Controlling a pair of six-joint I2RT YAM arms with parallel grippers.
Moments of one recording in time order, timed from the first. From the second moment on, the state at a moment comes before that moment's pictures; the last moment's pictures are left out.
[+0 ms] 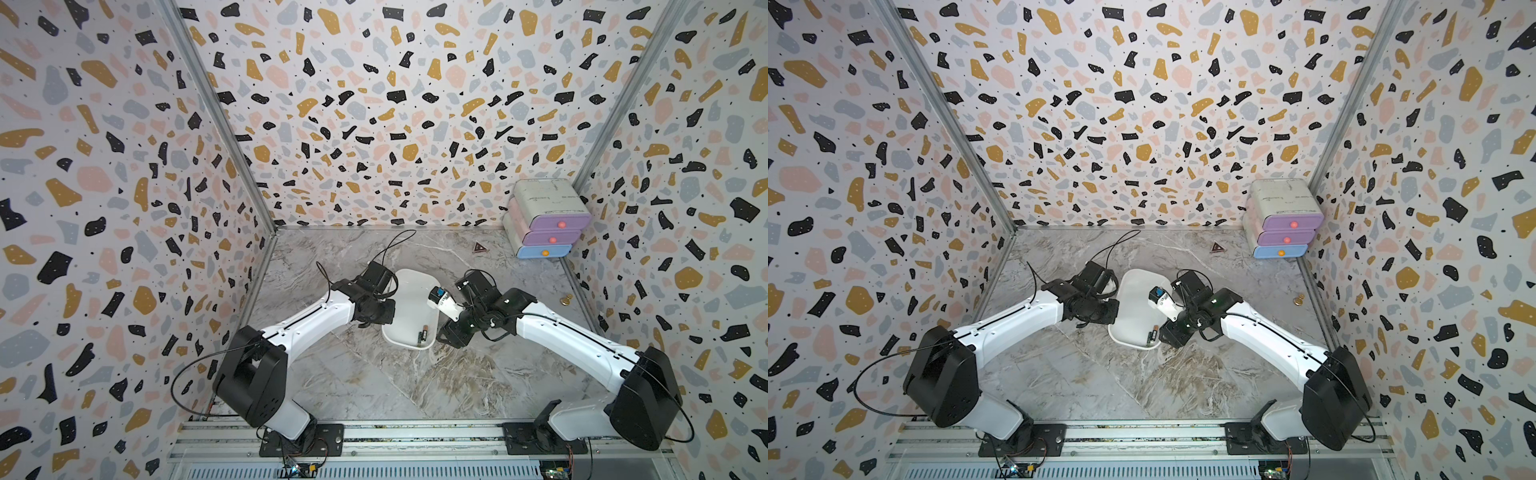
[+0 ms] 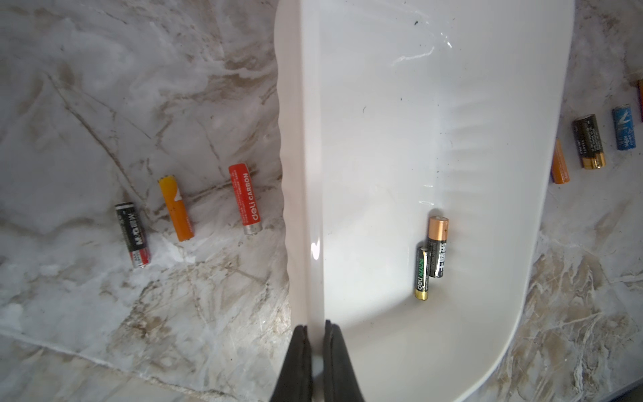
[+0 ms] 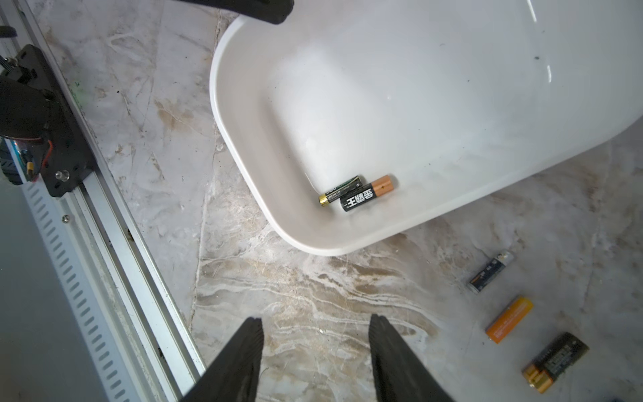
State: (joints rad) left arm -0.57 1.53 1.10 -0.69 0.06 -0.38; right arm 0.72 1.38 1.07 -0.75 -0.32 -0.16
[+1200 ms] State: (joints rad) left arm -0.53 1.68 1.35 -0.96 0.37 -0.49; right arm 0.83 1.30 1.23 -0.75 0.33 -0.04
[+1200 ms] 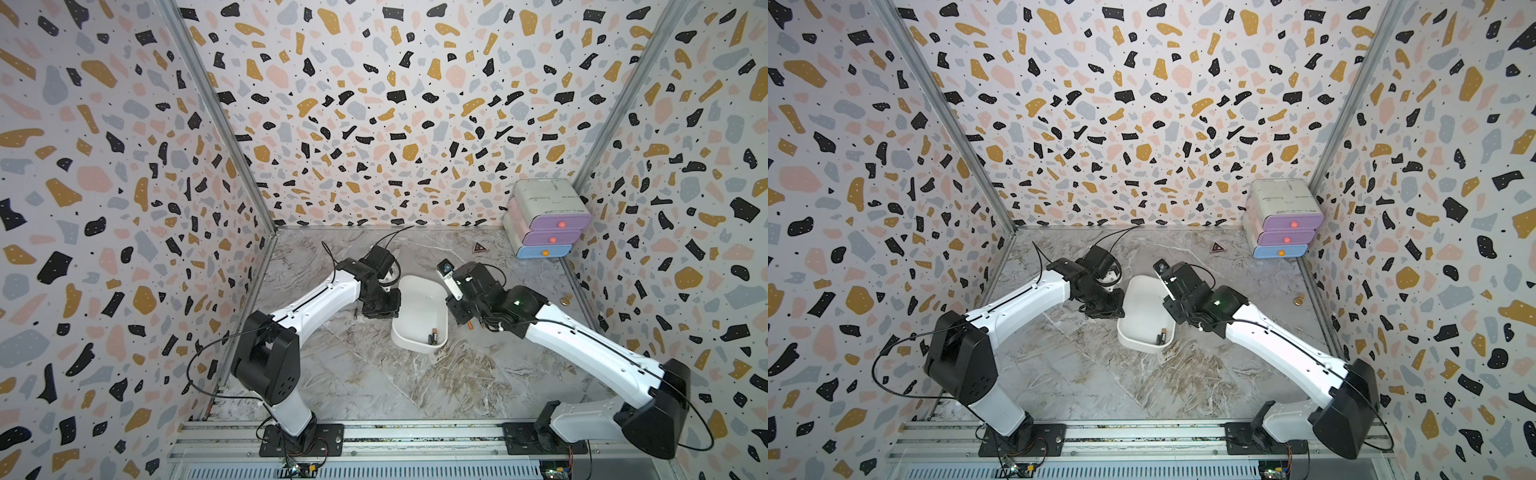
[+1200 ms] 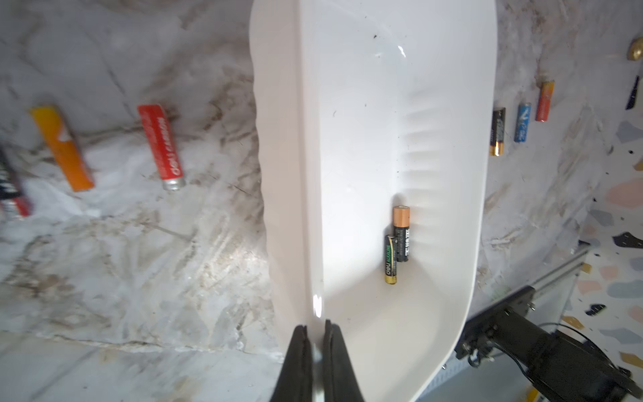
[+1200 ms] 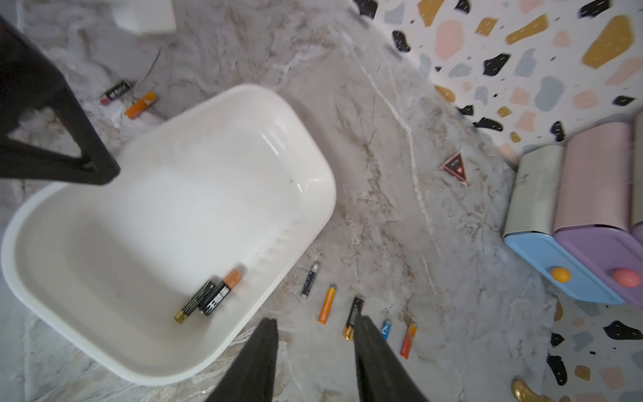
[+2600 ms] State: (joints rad) left arm -0.49 1.83 1.33 -0.90 0.36 -0.54; right arm 0.79 1.96 1.50 -0.93 0.03 0.14
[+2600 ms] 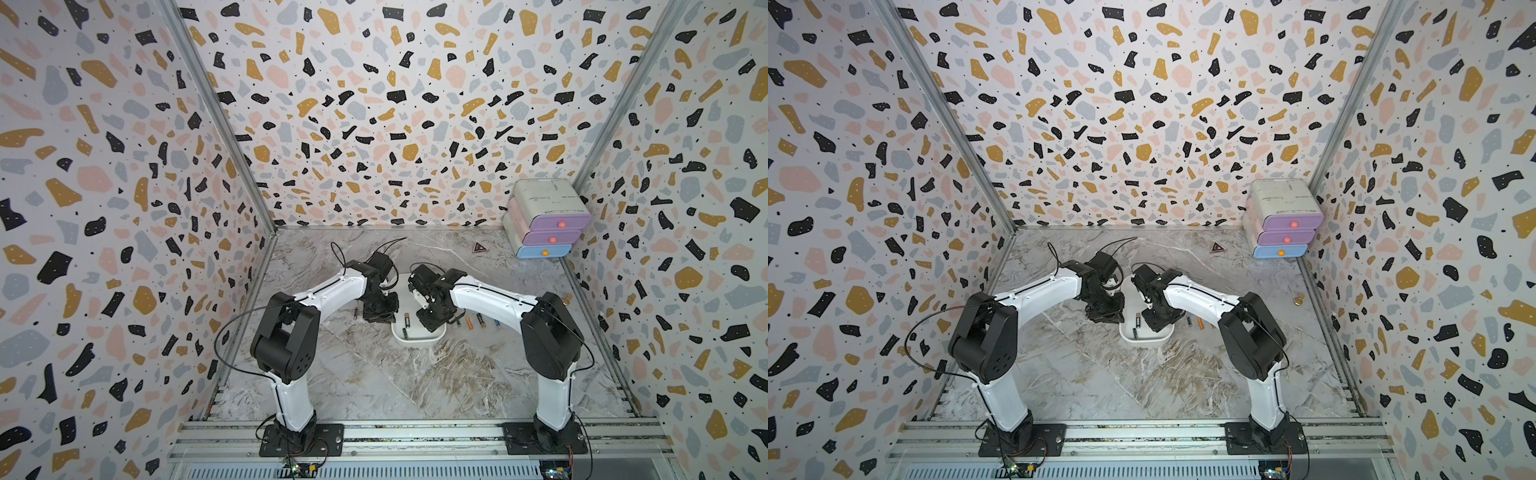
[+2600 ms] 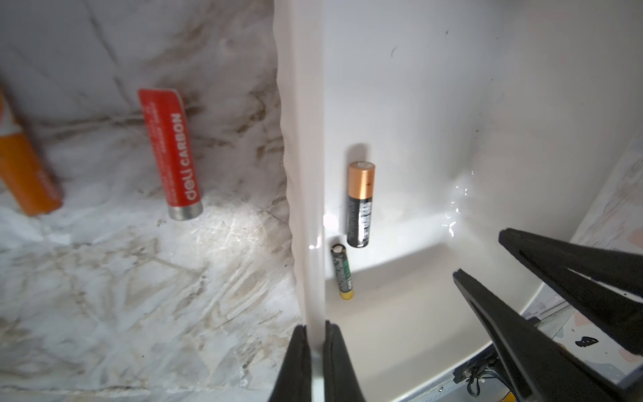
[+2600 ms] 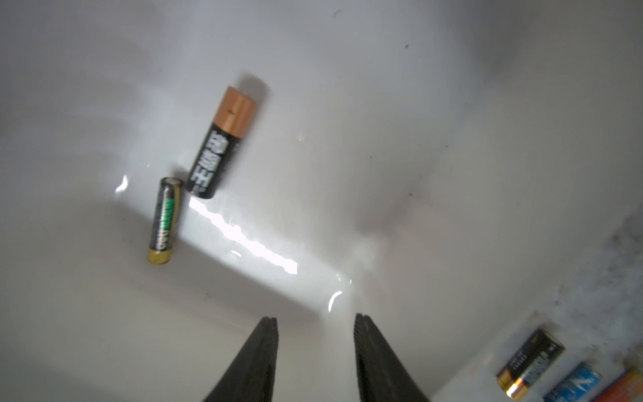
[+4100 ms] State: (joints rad) left arm -0.42 1.49 1.17 -0.90 0.28 -0.52; right arm 0.85 2.17 1.66 -0.78 0.10 0.39
